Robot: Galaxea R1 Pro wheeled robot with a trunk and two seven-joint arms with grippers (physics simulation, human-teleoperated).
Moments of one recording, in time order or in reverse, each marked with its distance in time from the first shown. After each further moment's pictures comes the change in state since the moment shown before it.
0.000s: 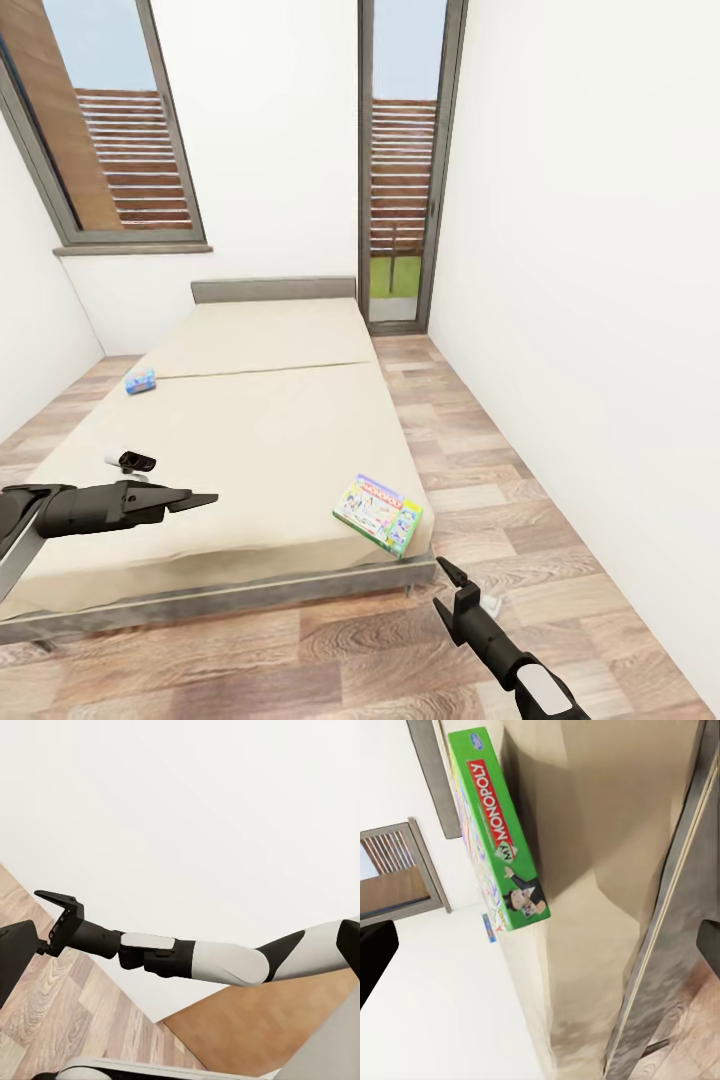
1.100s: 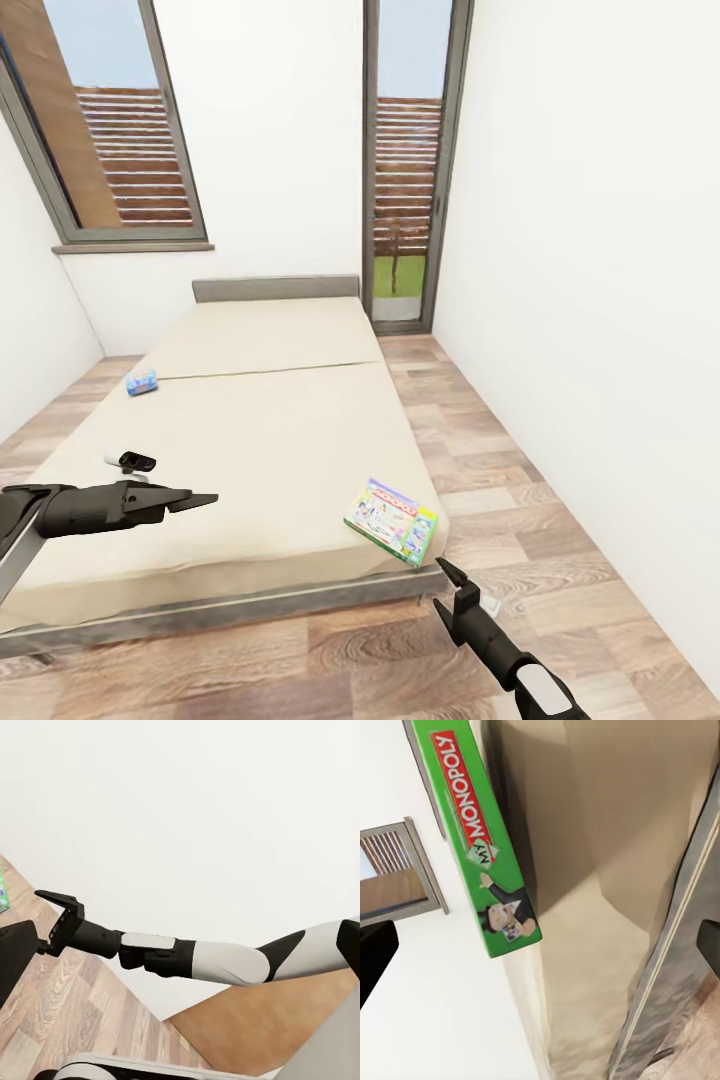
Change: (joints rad) left arm 0.000 0.000 0.000 0.000 -0.001 0.000 0.000; right arm 0.000 0.000 0.000 0.000 0.000 0.000 -0.001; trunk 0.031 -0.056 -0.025
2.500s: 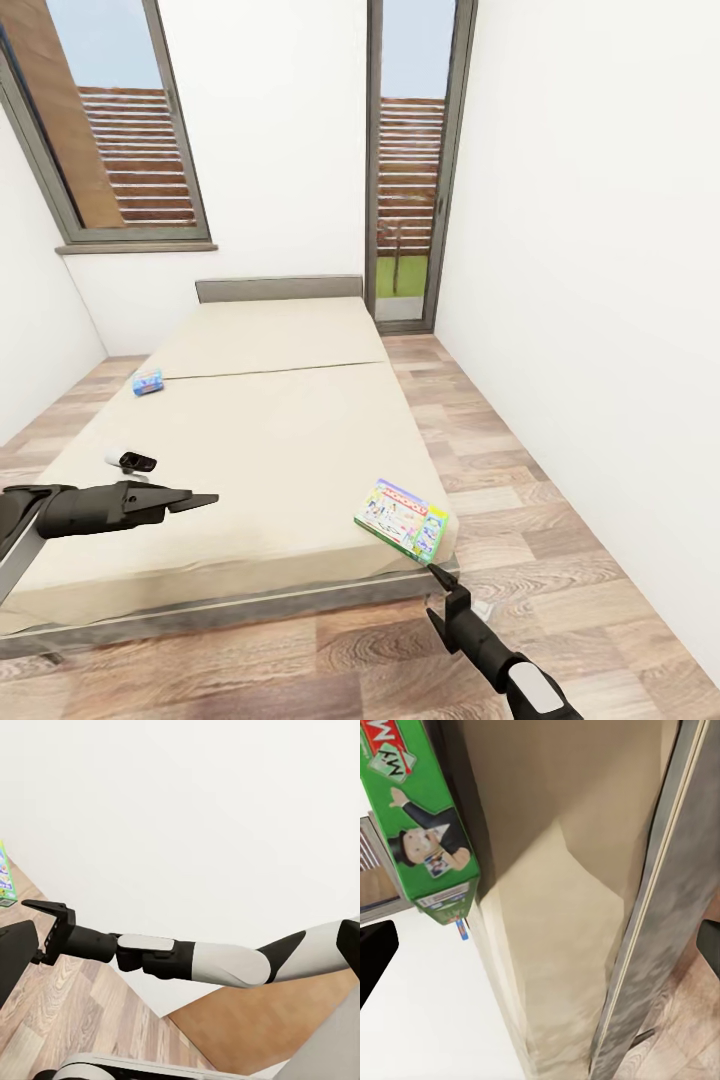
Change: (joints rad) left arm 0.001 -0.002 0.000 0.000 0.000 0.000 0.000; right arm -0.003 0.022 0.002 -0.001 0.000 0.002 -0.097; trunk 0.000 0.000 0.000
